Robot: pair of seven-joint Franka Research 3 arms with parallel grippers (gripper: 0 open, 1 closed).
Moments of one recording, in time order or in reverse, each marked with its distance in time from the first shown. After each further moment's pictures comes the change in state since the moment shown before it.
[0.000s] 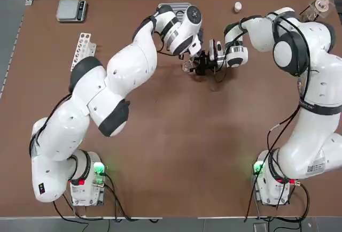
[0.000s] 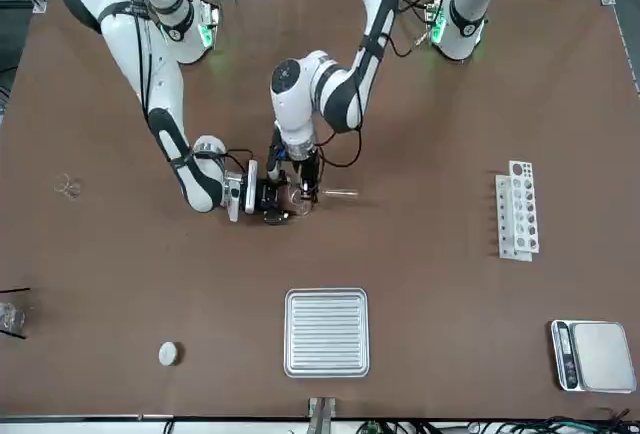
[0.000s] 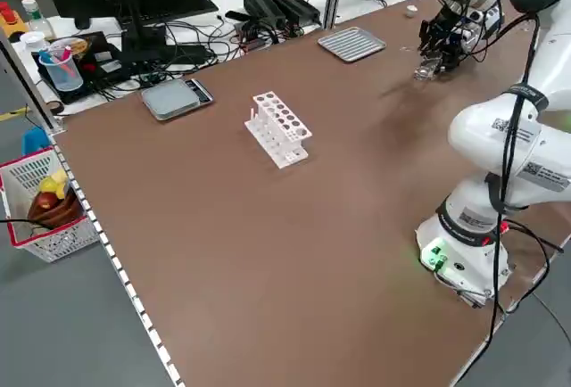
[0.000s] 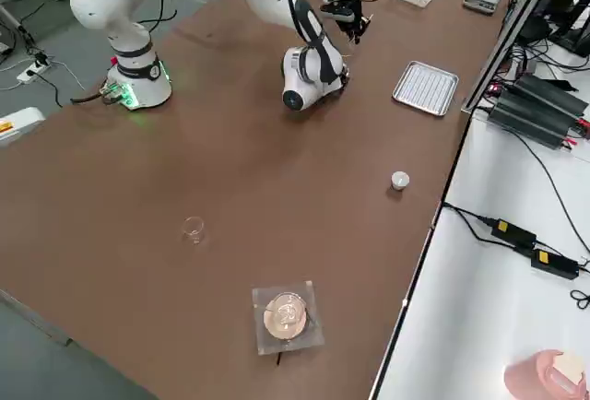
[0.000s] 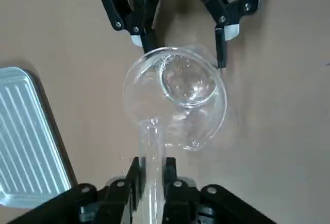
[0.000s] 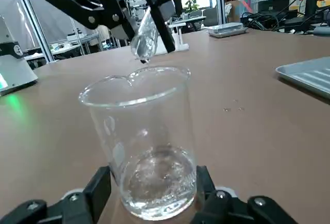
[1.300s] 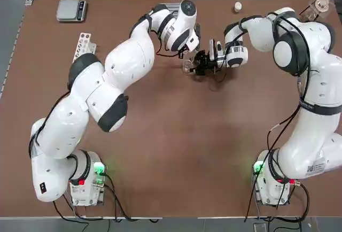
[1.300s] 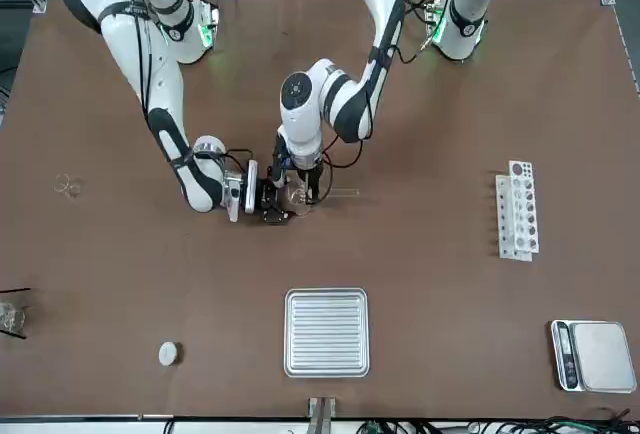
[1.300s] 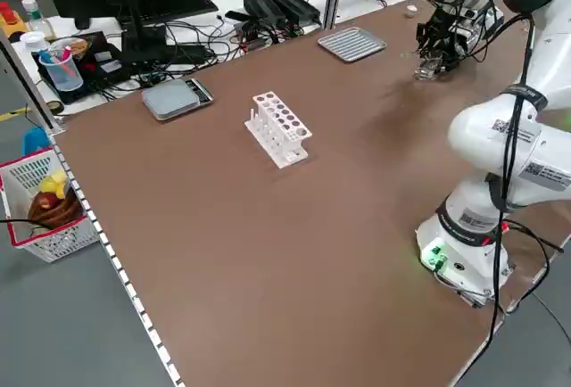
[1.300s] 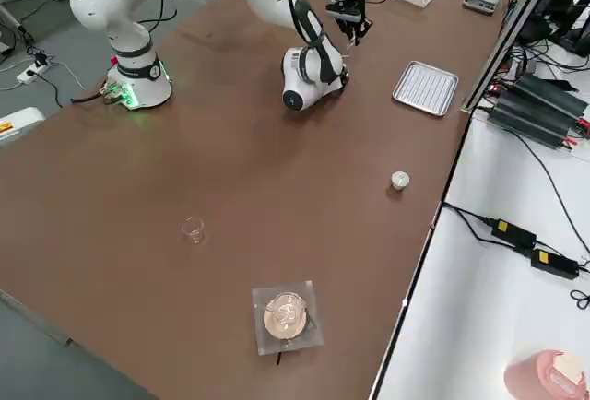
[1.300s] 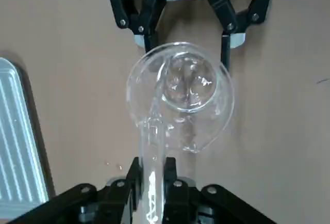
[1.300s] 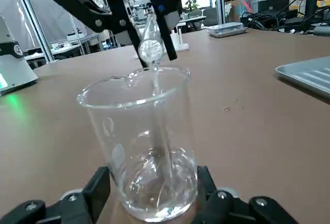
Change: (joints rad) left arm 0.050 -0.005 -0.023 -0.002 -0.097 0.001 0.000; right arm 0.000 0.000 0.000 0.000 -0.001 0.000 0.000
